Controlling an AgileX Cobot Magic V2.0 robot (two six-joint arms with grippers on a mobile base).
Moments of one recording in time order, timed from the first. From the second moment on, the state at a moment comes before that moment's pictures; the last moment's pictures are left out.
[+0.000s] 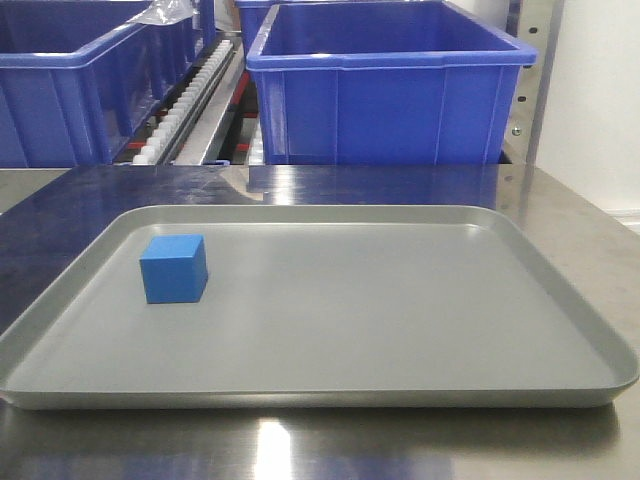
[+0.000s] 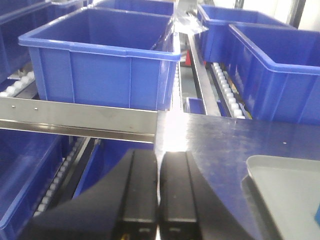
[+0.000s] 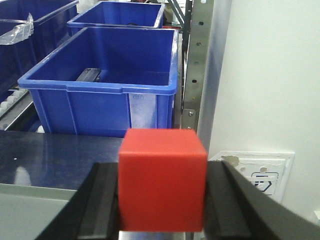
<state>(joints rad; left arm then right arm) 0.00 0.04 -0.07 -0.09 0.13 -0.01 0.08 0.39 -0.37 0.04 0.07 -0.02</state>
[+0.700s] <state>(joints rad) 0.00 0.68 -0.61 -0.09 0.76 -0.10 0.08 0.39 -0.37 0.04 0.07 -0.02</state>
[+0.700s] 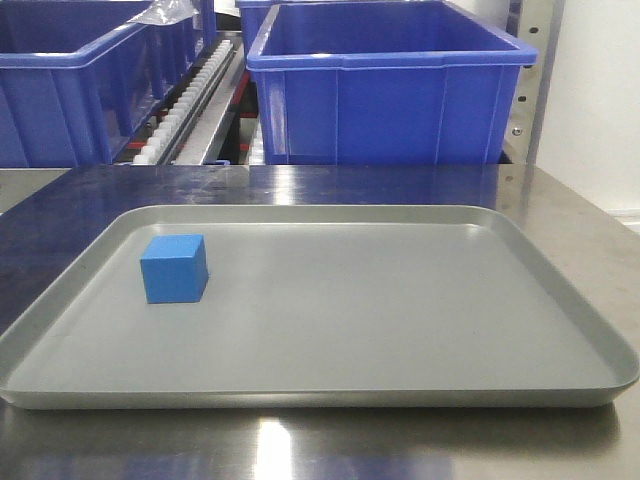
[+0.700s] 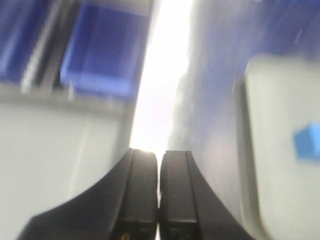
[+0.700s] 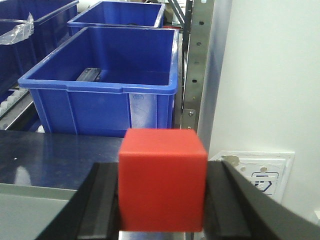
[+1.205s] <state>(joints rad) -0.23 1.00 -0.75 -0.09 0.85 -0.13 0.08 0.39 -0.37 0.04 0.07 -0.02</state>
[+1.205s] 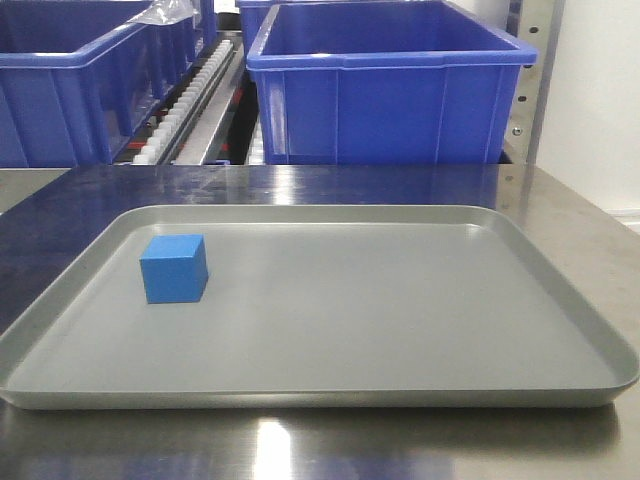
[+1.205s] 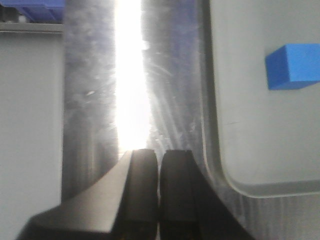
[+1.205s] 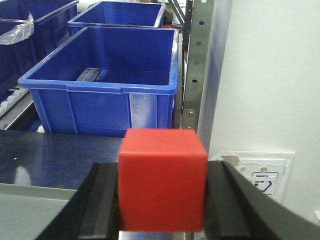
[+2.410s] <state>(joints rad) -0.59 1.76 -1.53 0.03 1.19 -0.69 0.08 0.39 -0.37 0.04 0.07 -0.02</state>
